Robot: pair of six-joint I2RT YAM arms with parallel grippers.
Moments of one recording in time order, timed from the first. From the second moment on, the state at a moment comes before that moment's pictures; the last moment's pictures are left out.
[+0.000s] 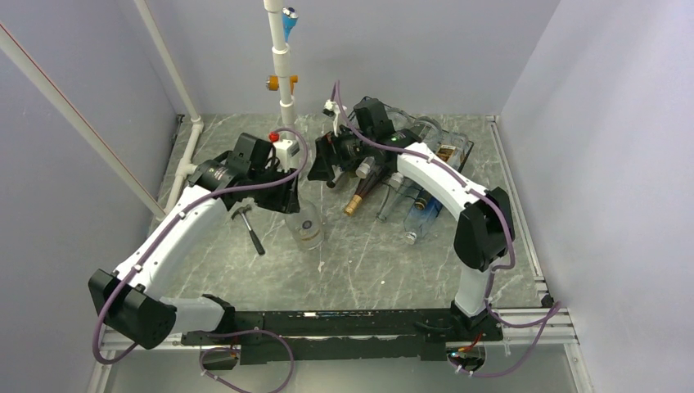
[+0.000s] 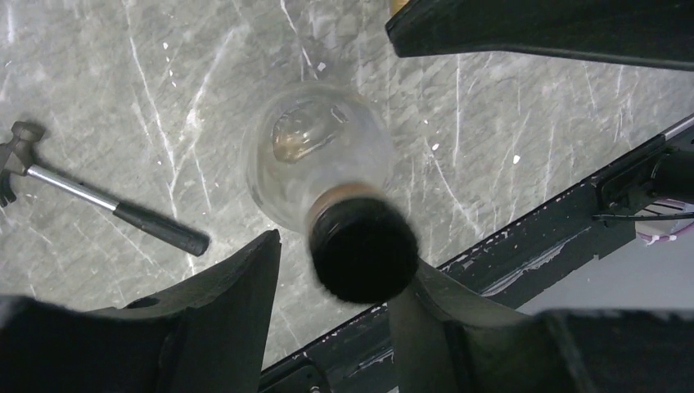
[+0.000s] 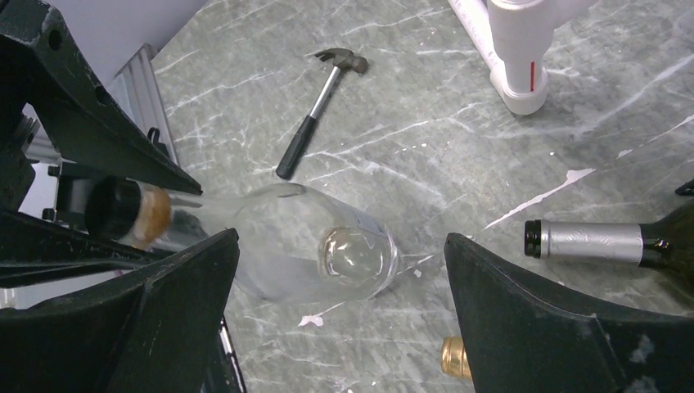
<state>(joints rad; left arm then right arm) -0.46 1.27 1.30 -0.95 0.21 -0.19 0.60 1.85 1.67 -0.42 -0.67 0.12</state>
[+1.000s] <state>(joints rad) -0.48 0.77 0.82 -0.43 0.34 -0.21 0.55 1.70 1.64 -0.49 -0.78 -0.13</state>
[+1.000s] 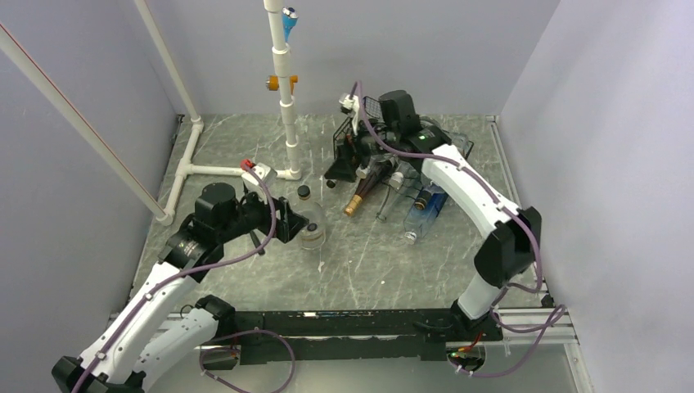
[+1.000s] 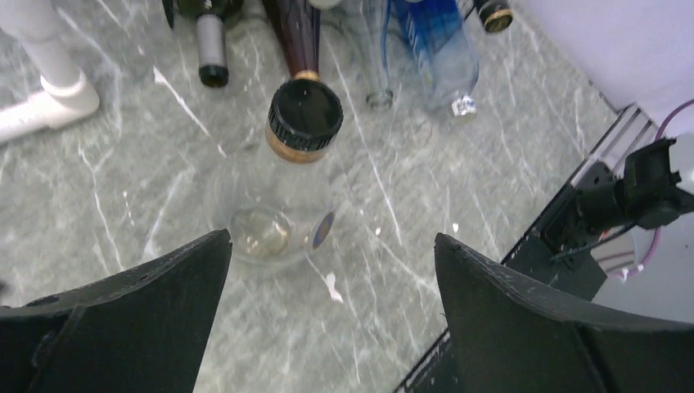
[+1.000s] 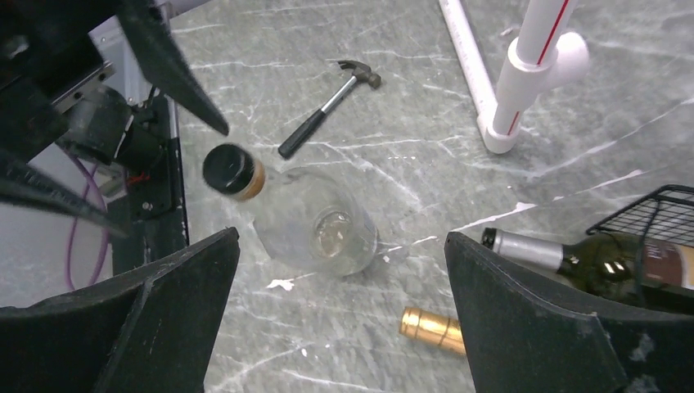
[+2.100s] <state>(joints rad) -0.51 0.85 0.34 0.61 0.32 -0.10 0.01 1.10 1.05 -0.44 -1.14 -0.33</state>
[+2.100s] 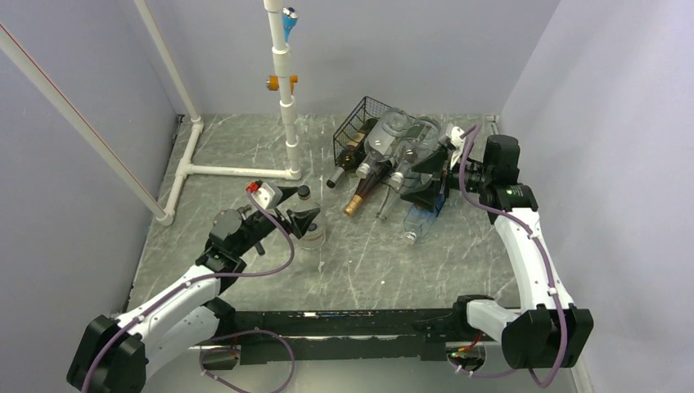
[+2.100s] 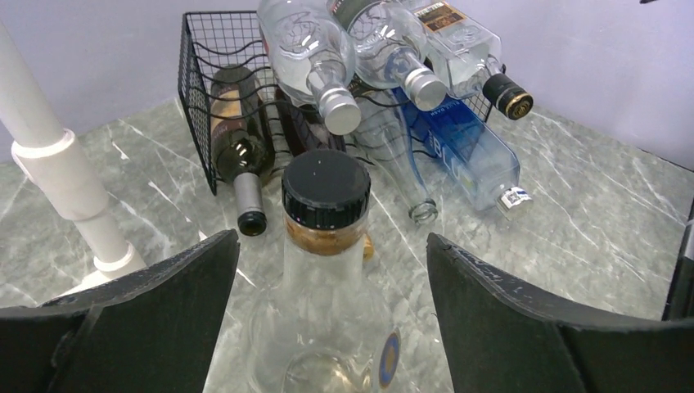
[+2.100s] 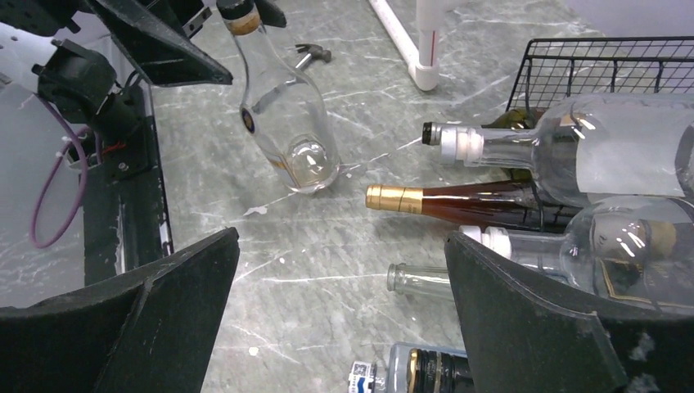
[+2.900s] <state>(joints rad) -0.50 1.00 0.37 0.73 0.27 -0.09 -0.02 1.10 1.00 -0.36 -1.21 -0.29</state>
